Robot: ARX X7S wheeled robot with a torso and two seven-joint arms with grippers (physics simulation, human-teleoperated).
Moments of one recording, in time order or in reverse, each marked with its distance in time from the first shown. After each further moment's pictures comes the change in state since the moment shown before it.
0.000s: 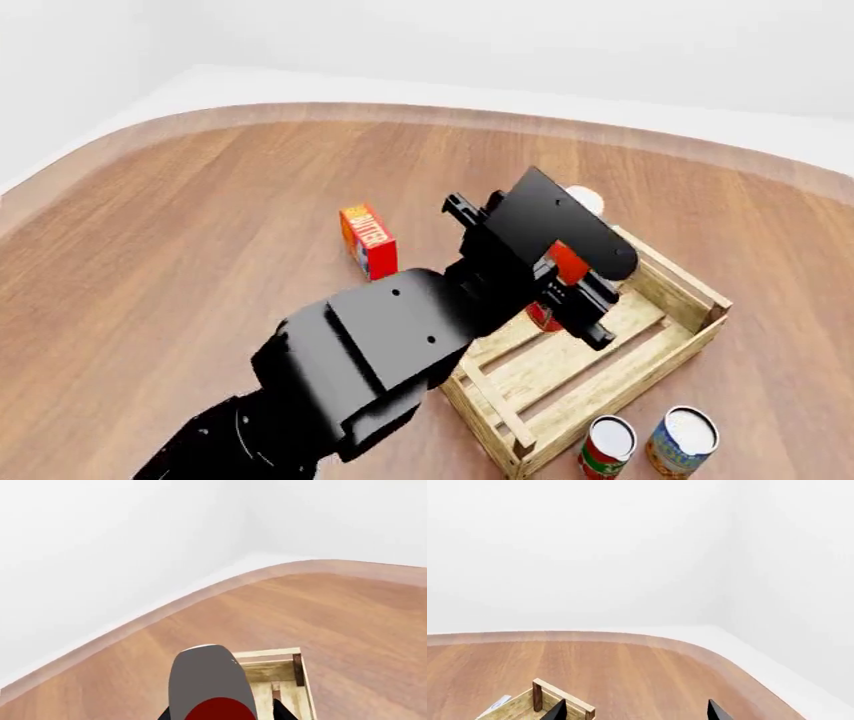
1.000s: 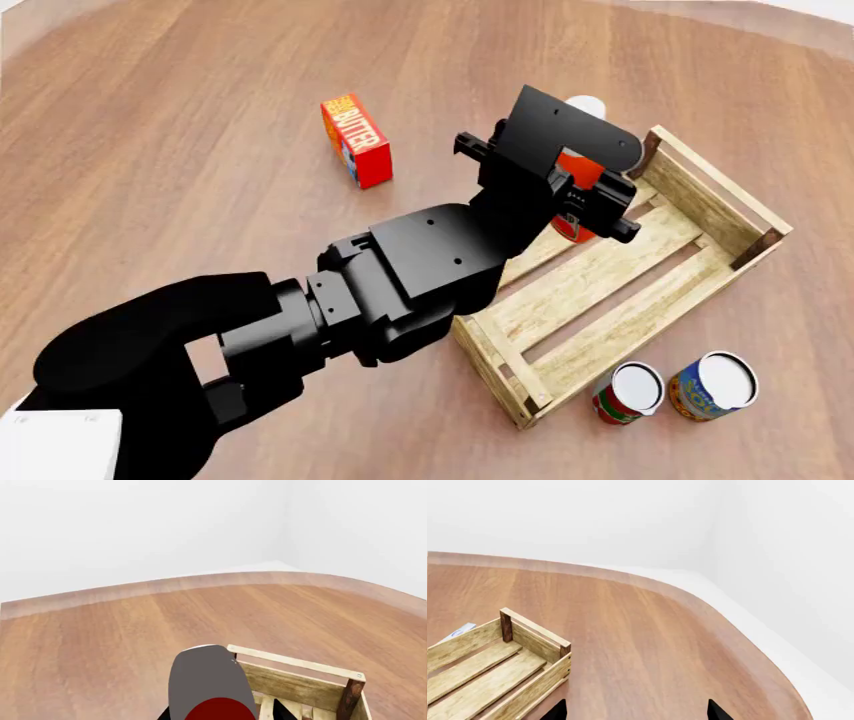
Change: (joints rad) left arm -0.456 0.019 0.766 -0.615 -0.712 0.936 -0.302; right arm -0.157 -0.223 0.423 -0.068 -0.470 0.006 -0.804
